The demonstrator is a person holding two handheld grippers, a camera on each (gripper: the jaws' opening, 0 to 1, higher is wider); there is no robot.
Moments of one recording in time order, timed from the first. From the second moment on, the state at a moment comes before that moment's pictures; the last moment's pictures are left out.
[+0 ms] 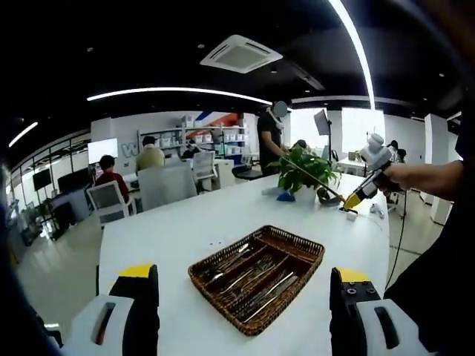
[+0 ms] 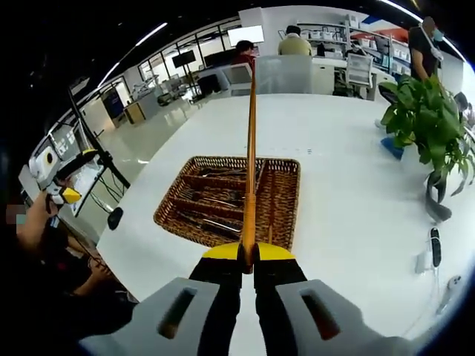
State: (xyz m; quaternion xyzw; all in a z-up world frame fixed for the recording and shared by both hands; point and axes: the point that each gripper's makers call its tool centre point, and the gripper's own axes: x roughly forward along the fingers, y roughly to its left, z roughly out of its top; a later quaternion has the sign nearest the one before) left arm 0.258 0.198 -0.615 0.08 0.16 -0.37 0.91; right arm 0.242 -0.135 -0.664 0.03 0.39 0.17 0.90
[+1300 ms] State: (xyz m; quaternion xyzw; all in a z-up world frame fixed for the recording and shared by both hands) left arm 0.252 0.220 -0.633 0.09 0.21 -0.36 0.90; right arm 0.281 -0.134 -0.702 0.02 0.45 0.15 0.88
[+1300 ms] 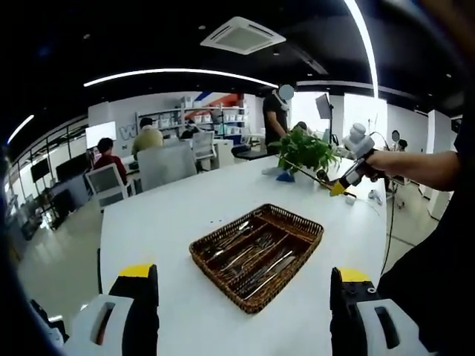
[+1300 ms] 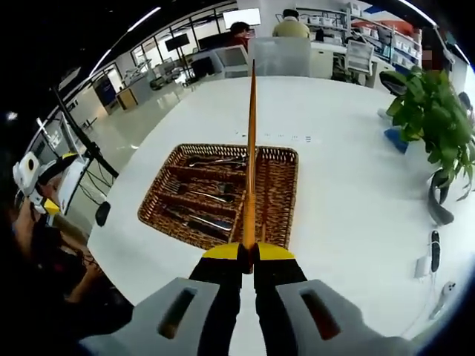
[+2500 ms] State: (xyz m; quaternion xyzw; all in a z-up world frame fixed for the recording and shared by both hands) left arm 0.255 0.237 -0.644 0.10 0.21 -0.36 0.90; right arm 0.313 -0.137 -0.745 0.03 0.50 0.11 0.86
